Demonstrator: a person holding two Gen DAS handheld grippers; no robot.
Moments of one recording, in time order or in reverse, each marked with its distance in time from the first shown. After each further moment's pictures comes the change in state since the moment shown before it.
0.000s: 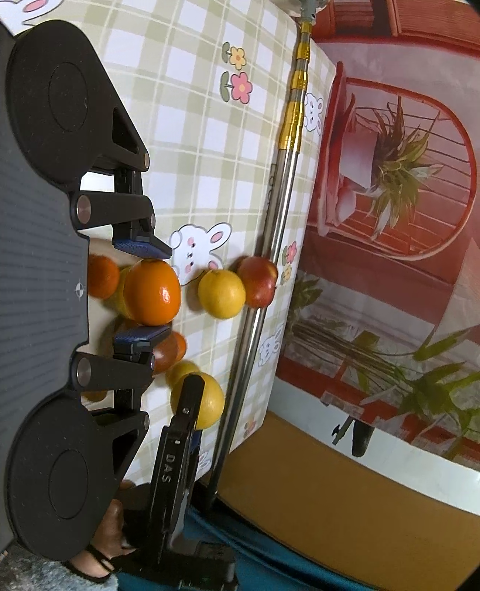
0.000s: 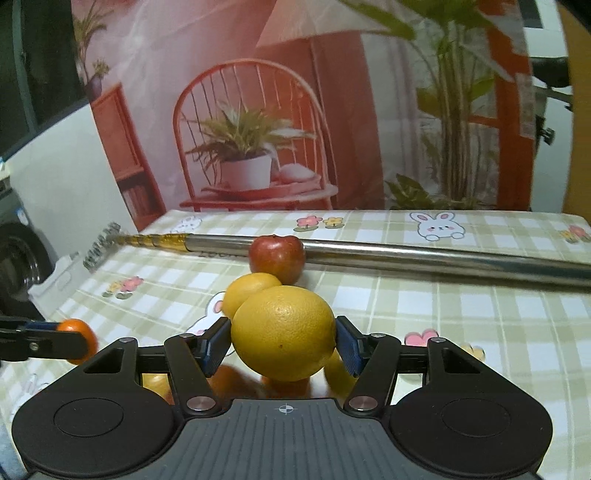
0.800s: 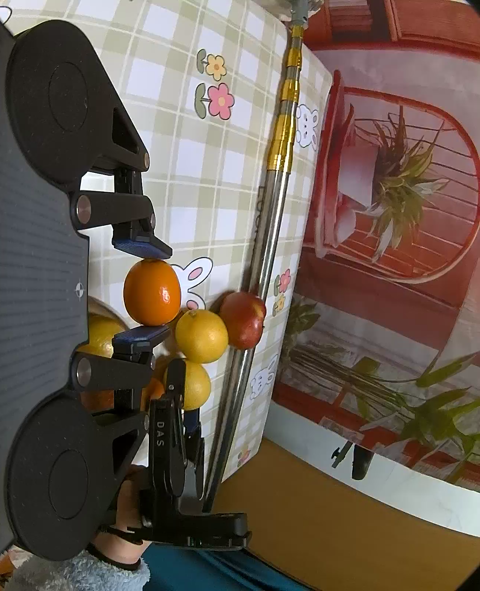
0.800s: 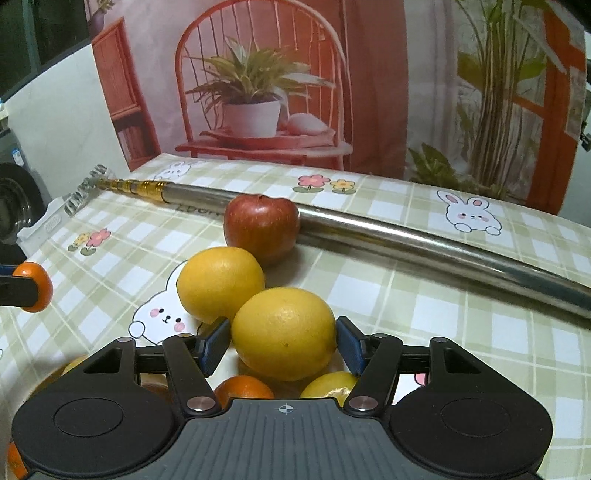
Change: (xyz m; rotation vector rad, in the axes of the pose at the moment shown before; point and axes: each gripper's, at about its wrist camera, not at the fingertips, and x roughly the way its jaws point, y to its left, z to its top) left arm 0.033 0.030 0.024 -0.001 0.008 0.049; right arm 0.096 -0.011 0.016 -0.142 0.181 0.009
